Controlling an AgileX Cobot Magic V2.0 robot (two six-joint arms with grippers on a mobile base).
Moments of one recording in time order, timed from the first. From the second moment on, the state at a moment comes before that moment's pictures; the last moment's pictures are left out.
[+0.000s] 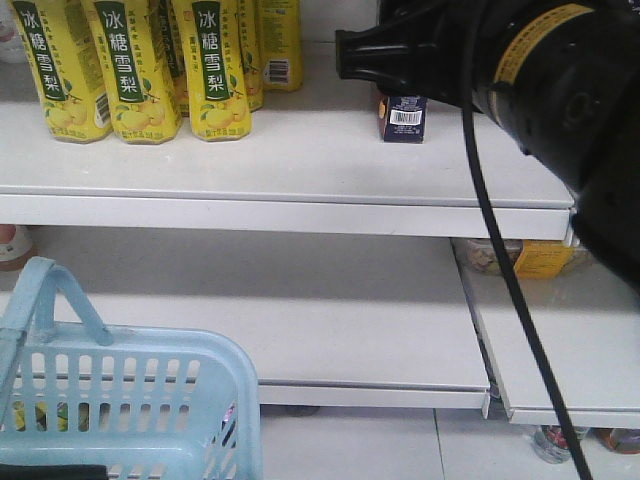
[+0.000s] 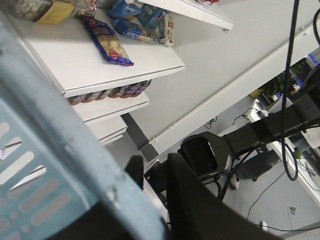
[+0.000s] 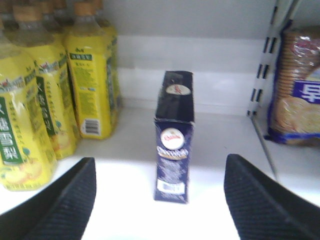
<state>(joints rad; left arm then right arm) -0.11 0.52 -0.60 -1.20 1.13 0.42 1.01 1.33 -1.40 -1.27 1.00 1.26</state>
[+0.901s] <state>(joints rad) -0.11 0.52 -0.60 -1.20 1.13 0.42 1.50 1.00 -1.09 -1.19 1.24 1.17</state>
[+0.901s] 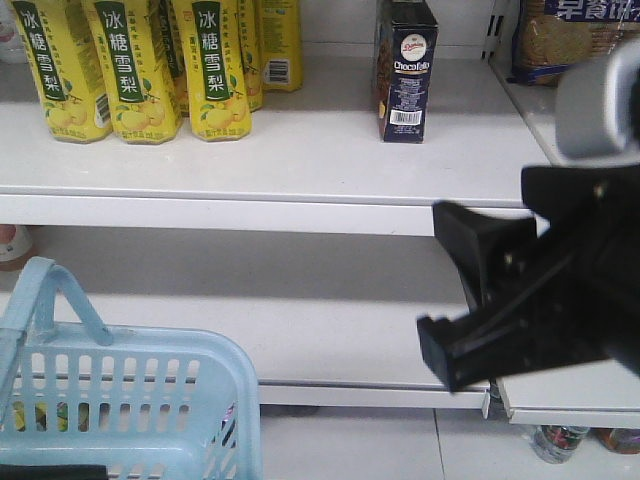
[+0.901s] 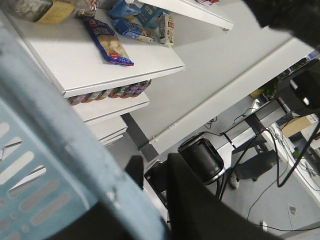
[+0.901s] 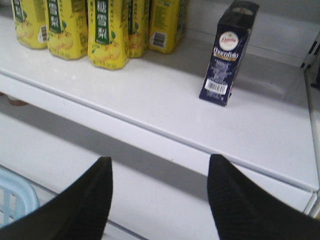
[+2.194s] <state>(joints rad) -0.11 0.52 -0.60 -1.20 1.13 0.42 1.61 0.70 -0.71 -1.22 1.24 1.42</state>
